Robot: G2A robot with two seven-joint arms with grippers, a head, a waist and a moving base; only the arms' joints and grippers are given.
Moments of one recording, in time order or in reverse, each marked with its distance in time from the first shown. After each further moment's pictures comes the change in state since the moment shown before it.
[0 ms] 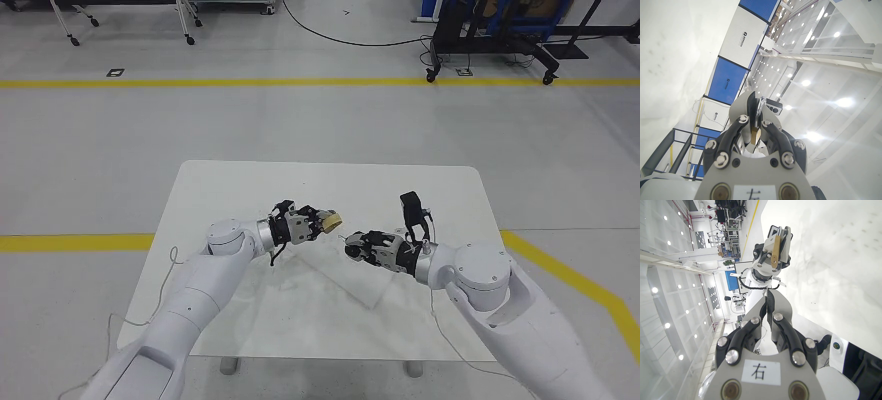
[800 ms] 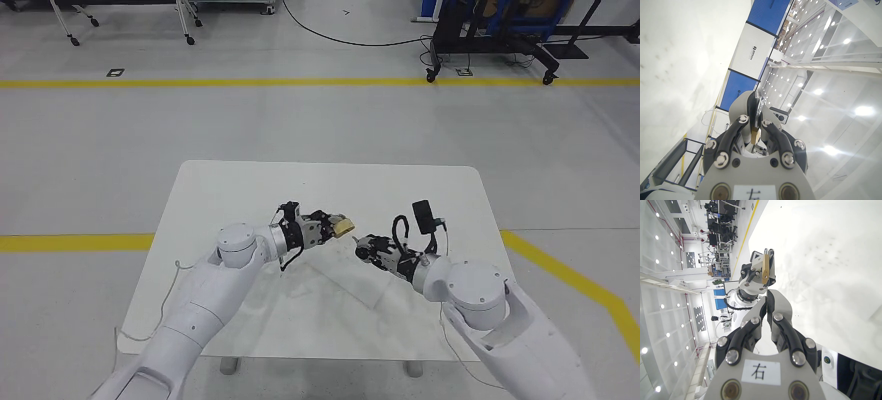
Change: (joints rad) left arm 0.114 0.020 -0.024 -0.270 0.139 0.069 0.237; right arm -0.087 -0.010 -0.006 -0.079 -0.121 0.075 -0.196
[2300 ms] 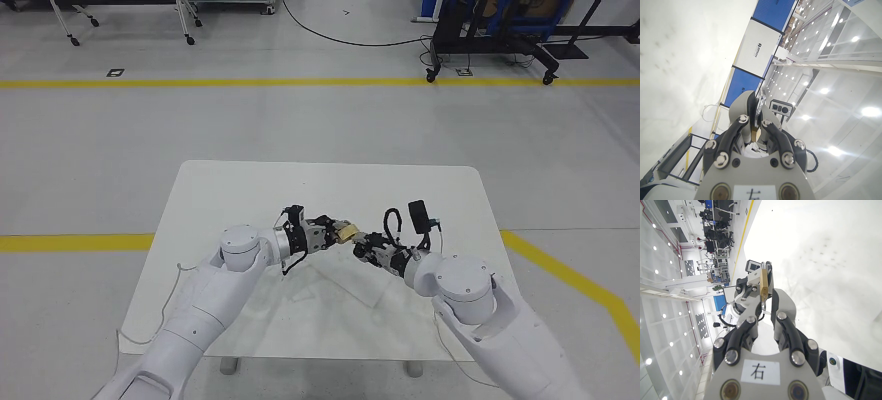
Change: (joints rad) left arm 0.007 -0.004 0.008 -0.021 0.026 0.034 -0.010; right arm 0.038 -0.042 -0.026 0.058 0.023 0.047 -0.052
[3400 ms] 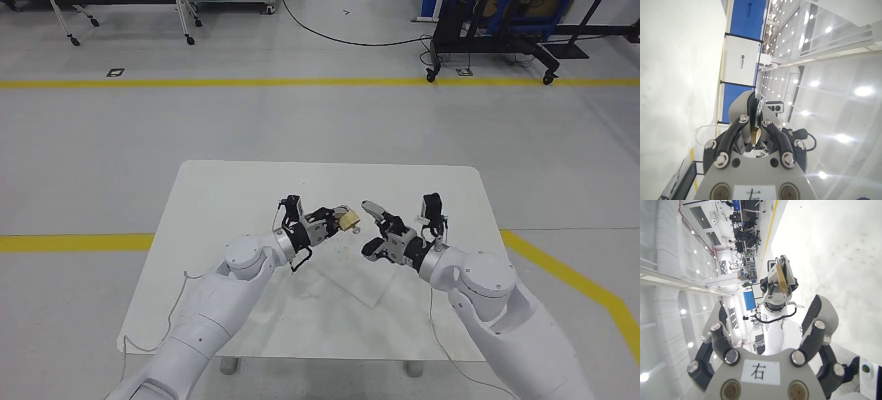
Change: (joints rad) left arm 0.048 -0.021 0.003 -0.017 0.015 -0.321 0.116; right arm -0.058 -0.013 0.123 0.027 0.249 -0.189 0.028
